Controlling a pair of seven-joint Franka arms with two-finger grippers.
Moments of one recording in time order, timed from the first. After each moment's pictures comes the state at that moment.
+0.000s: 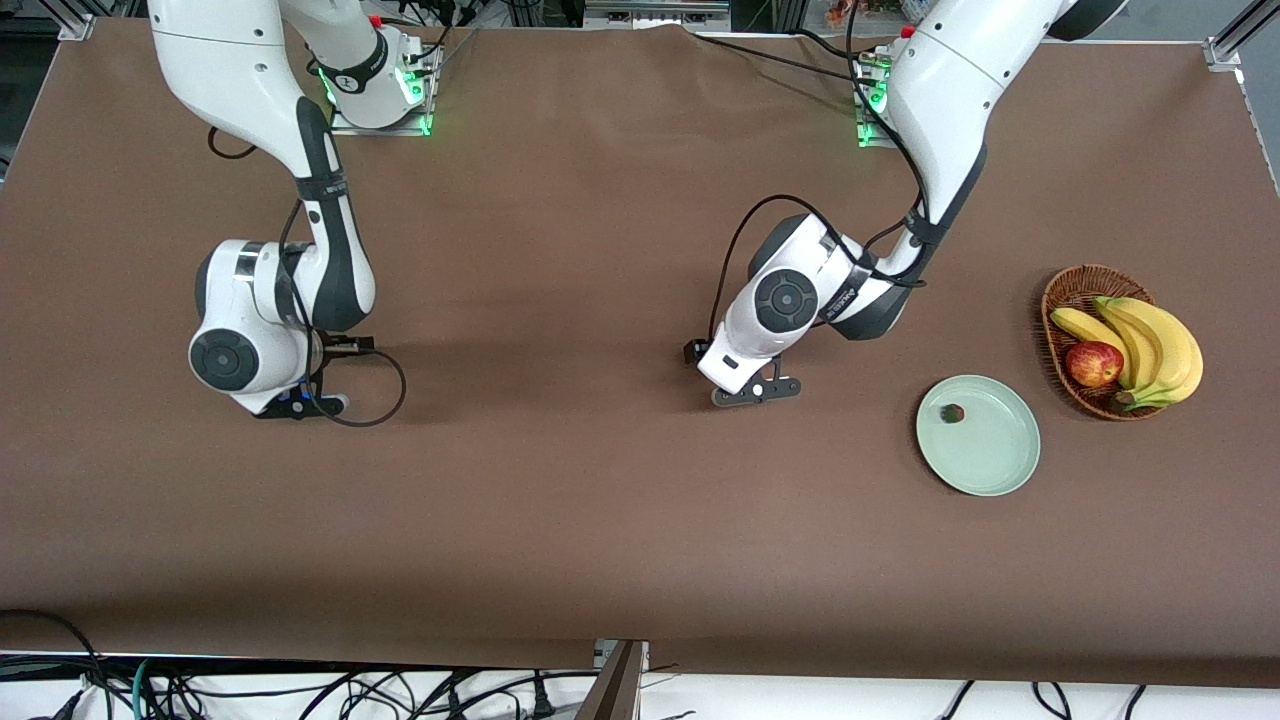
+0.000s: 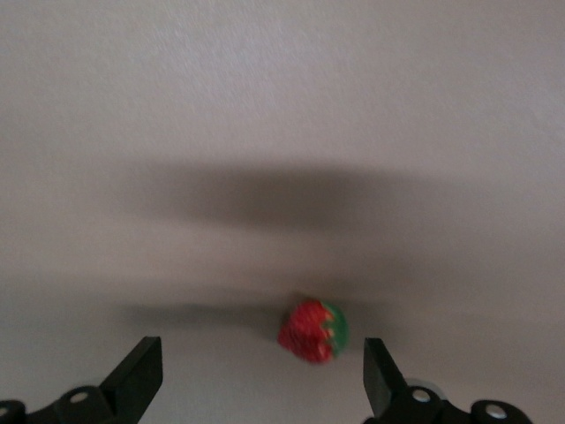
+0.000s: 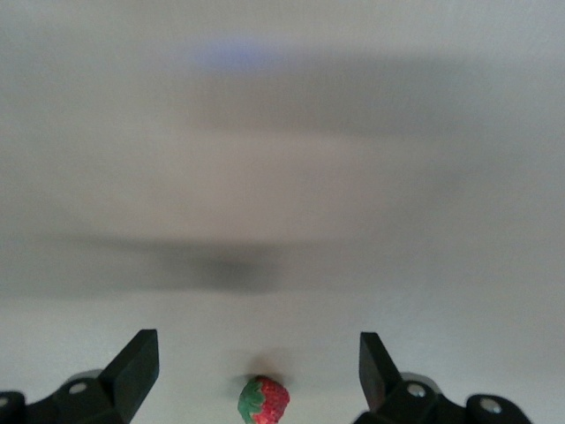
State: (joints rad) left arm -0.31 0.70 -0.31 -1.68 0.07 2.27 -0.78; right arm 0.61 0.57 -0.56 -1.91 0.20 2.01 -0.10
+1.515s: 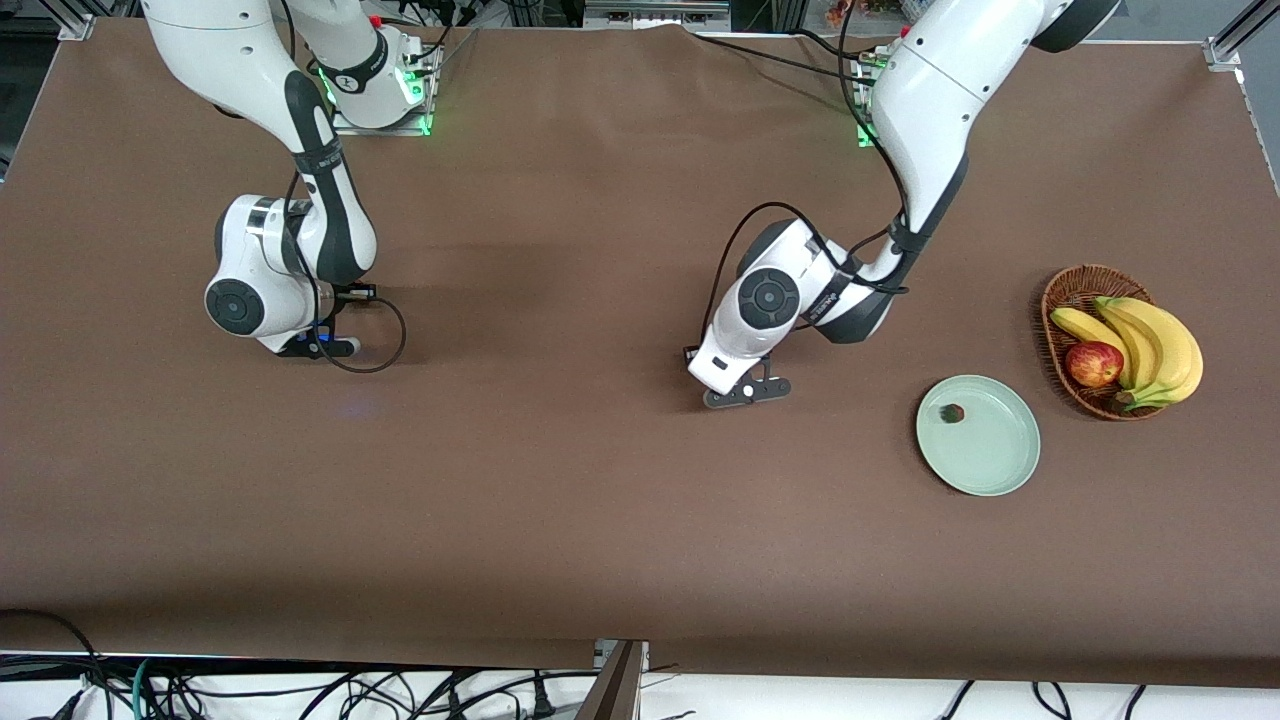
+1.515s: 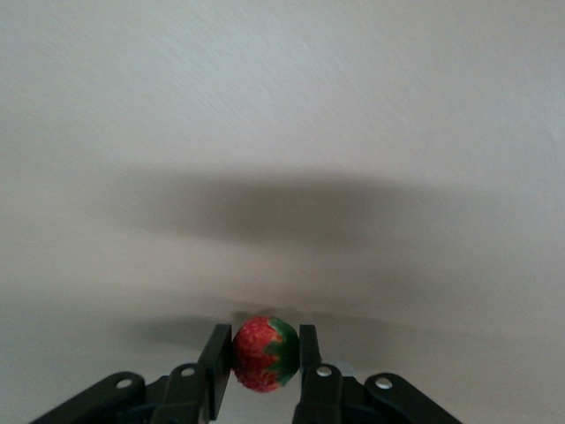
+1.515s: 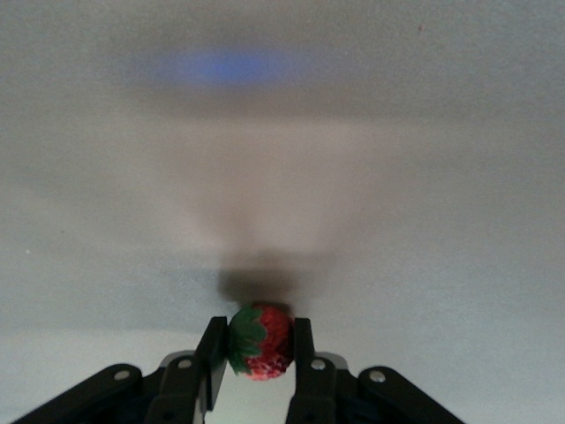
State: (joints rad) left arm -0.31 0.71 -0.29 -1.66 0.09 2.27 -0.79; right arm 0.62 0.47 -0.54 -2.20 0.25 2.11 -0.13
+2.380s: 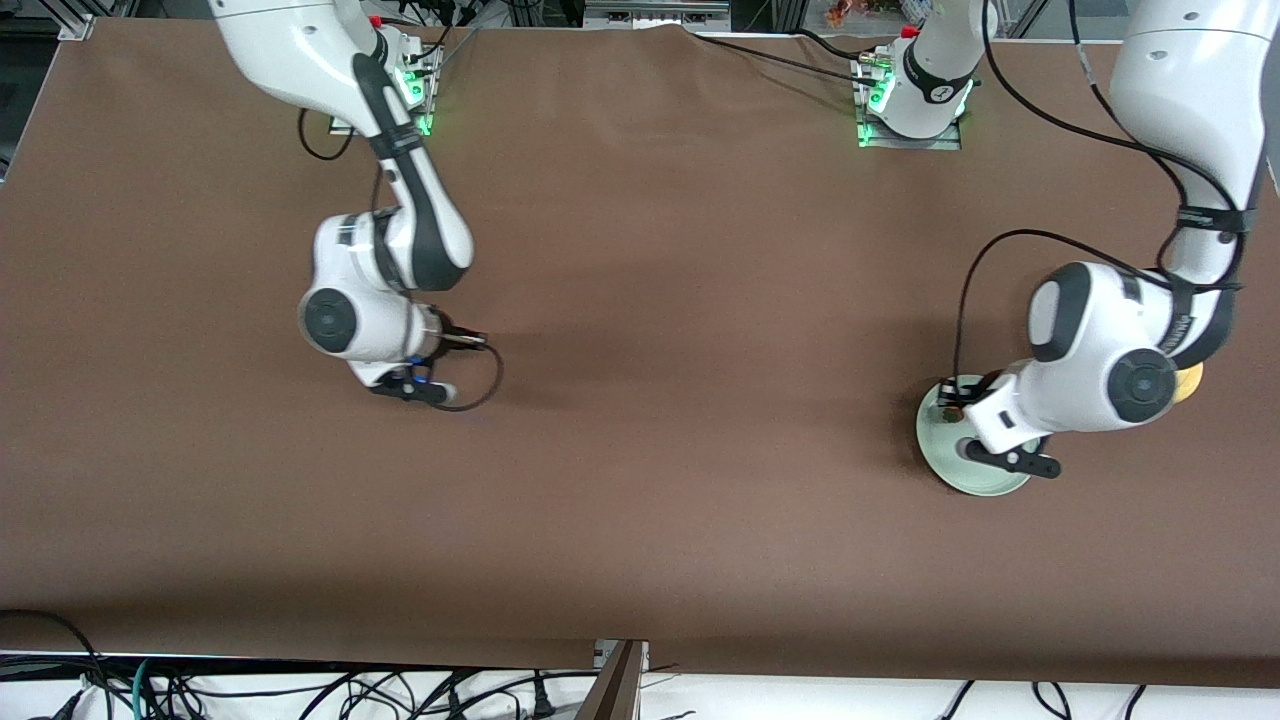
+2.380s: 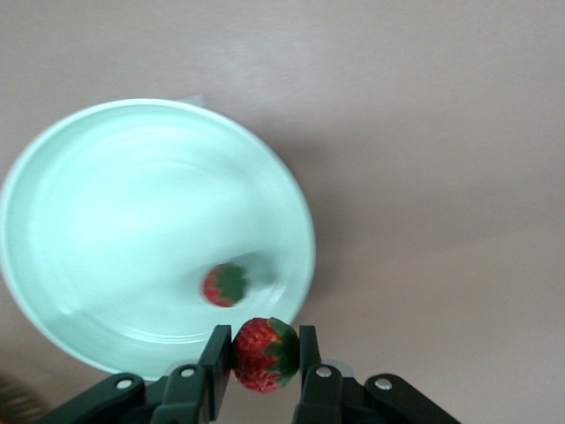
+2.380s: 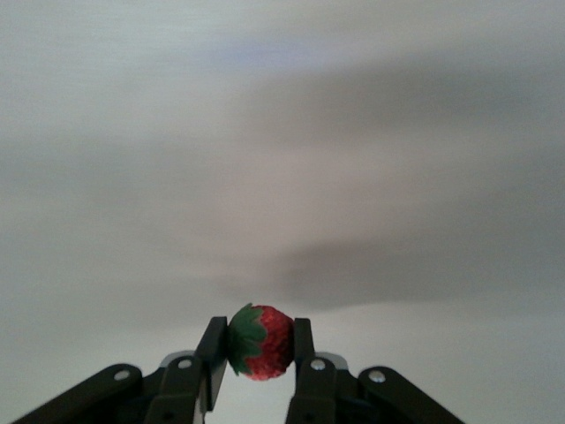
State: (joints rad) left arm 0.22 0.57 -0.28 -1.64 0.09 1.99 0.16; right arm 0.65 0.57 -0.24 -1.81 0.45 2.14 0.37
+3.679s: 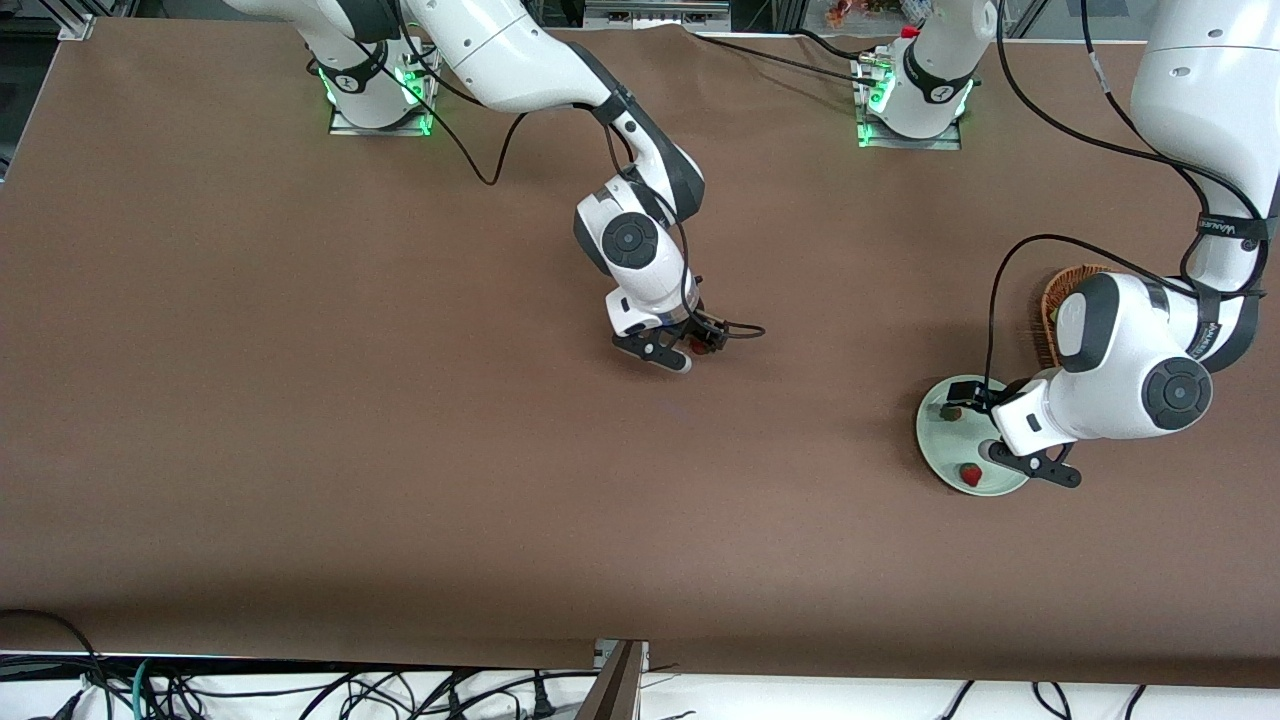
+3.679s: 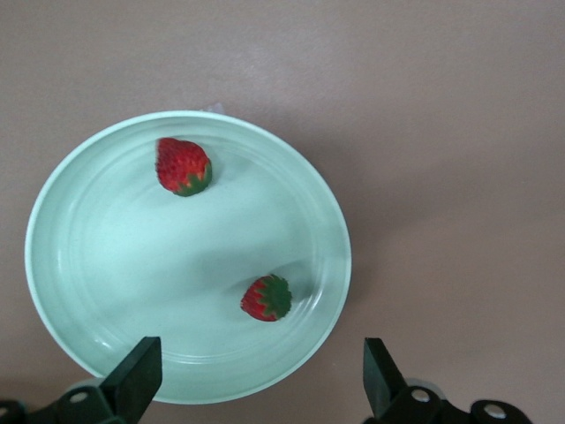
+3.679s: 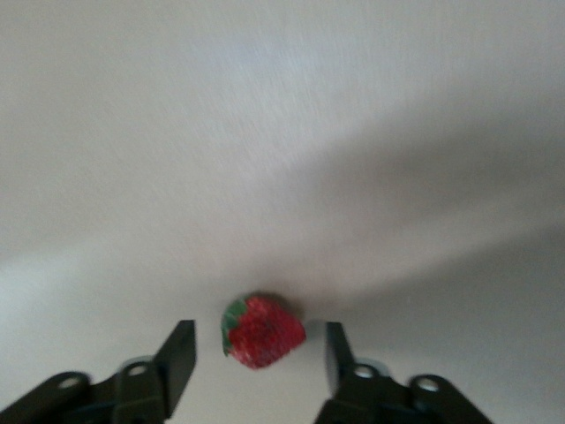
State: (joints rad) left arm 0.25 0.60 -0.29 -1.64 0.11 2.03 0.25; right arm 0.94 0.94 -0.14 -1.31 0.42 2.46 1.02
